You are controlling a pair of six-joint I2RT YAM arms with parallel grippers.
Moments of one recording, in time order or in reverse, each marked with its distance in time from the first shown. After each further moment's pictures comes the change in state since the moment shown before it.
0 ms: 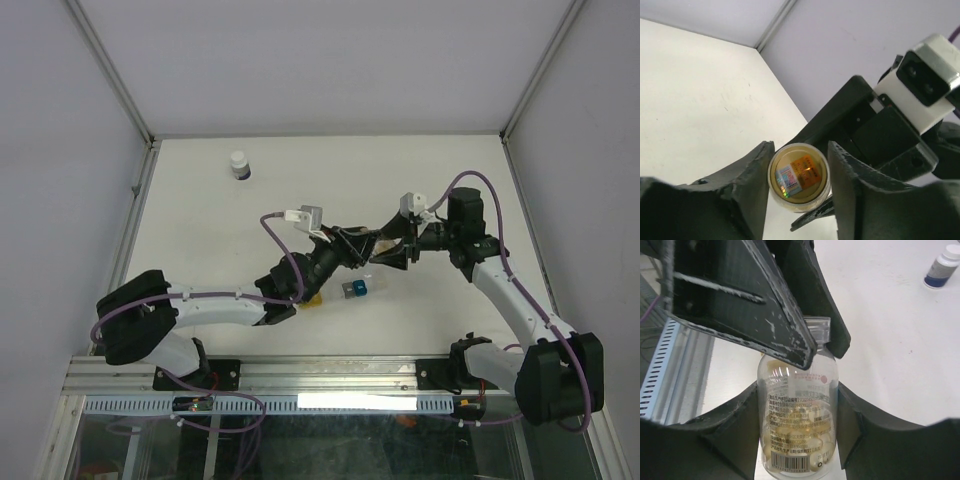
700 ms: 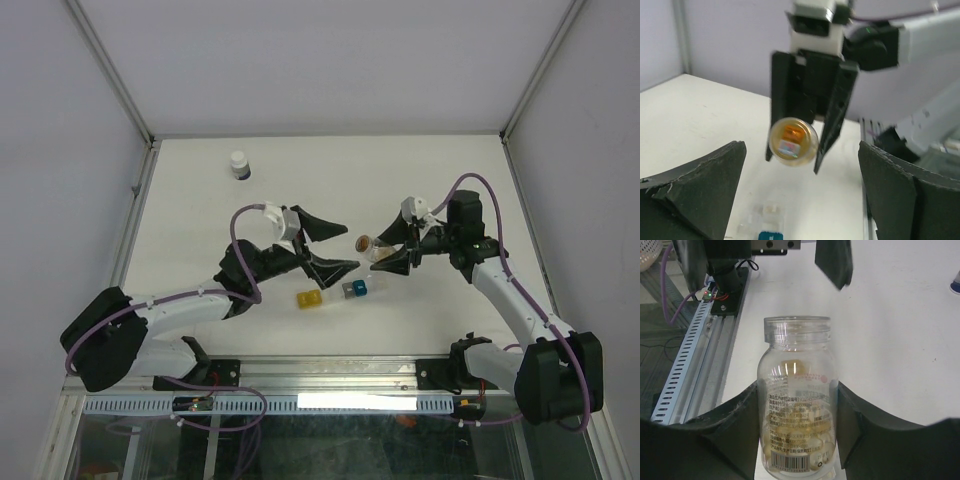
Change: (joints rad) left arm 0.309 -0.221 -0.172 0.090 0.792 0.243; right arm -0.005 0.001 -0.018 -0.002 -0.072 0.010
